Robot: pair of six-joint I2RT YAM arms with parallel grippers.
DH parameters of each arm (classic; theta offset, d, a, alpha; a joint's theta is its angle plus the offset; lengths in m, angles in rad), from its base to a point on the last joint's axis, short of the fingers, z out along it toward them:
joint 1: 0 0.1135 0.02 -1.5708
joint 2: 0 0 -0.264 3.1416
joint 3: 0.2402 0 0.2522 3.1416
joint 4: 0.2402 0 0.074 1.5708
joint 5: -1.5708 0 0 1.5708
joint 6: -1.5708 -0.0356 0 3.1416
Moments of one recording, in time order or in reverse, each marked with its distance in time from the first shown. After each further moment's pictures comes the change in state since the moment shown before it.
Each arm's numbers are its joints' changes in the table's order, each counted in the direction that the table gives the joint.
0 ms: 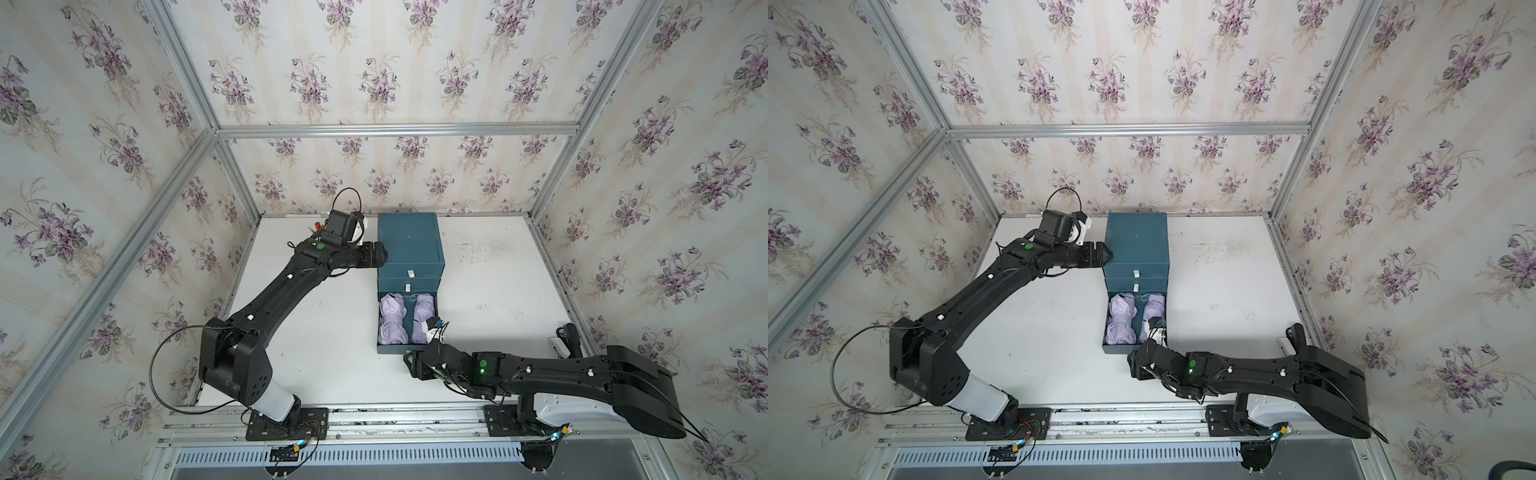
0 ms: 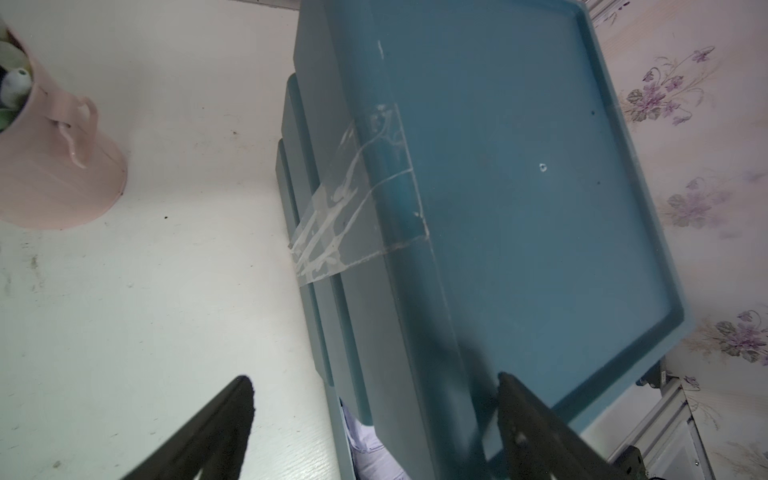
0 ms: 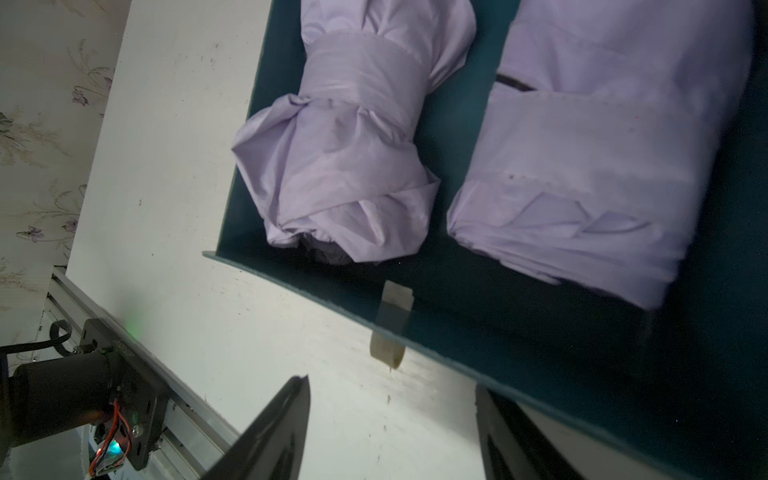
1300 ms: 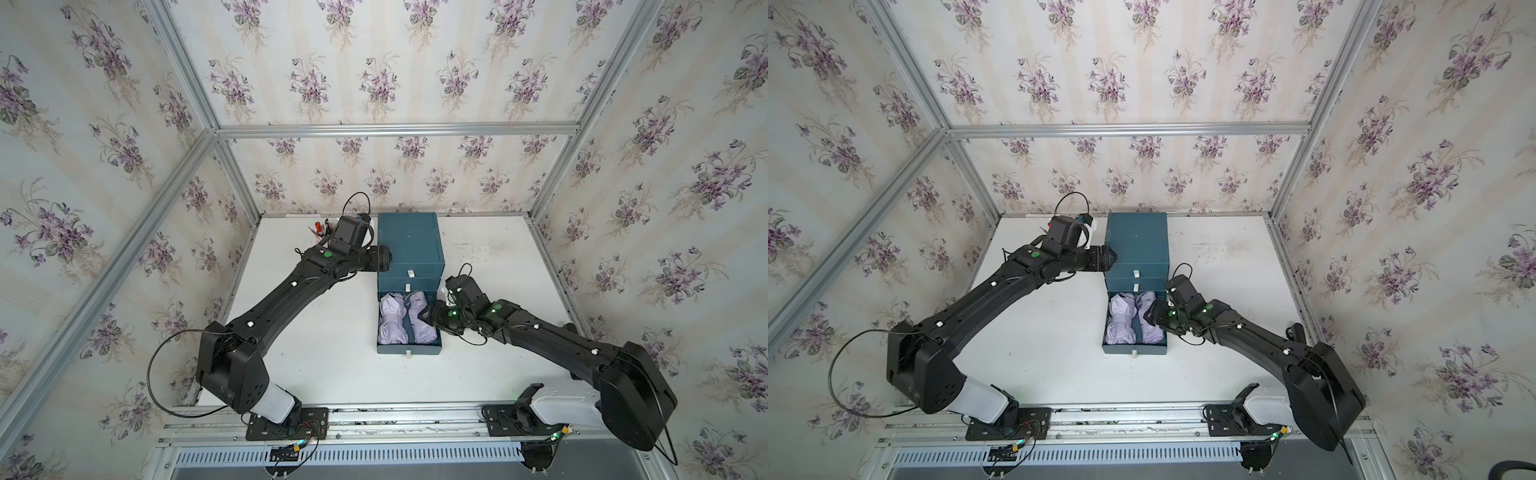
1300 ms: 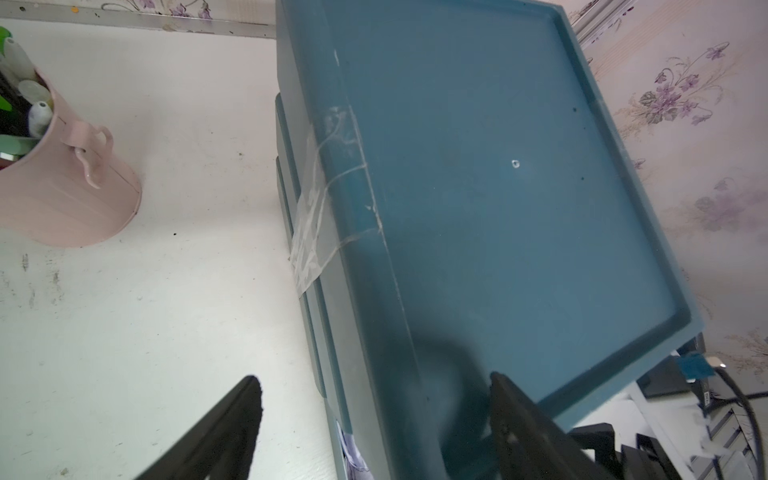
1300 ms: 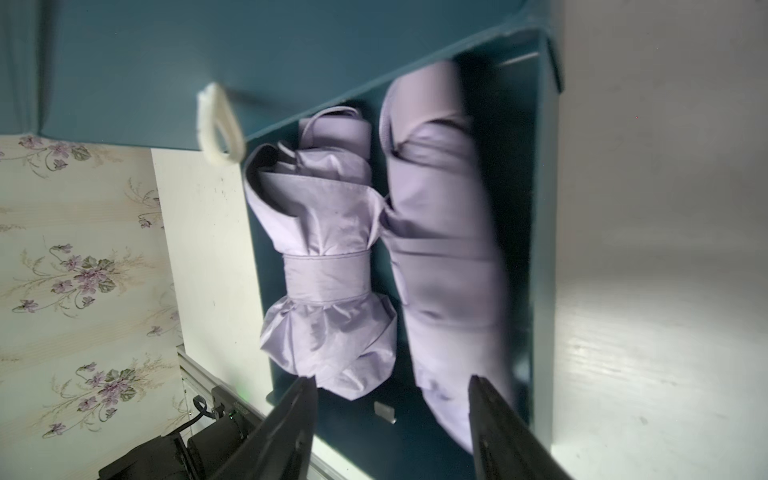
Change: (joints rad) left arm -0.082 -0.040 -0.044 -0.040 0.138 0.009; right arm -0.534 0.024 0.261 0.287 0.471 0.103
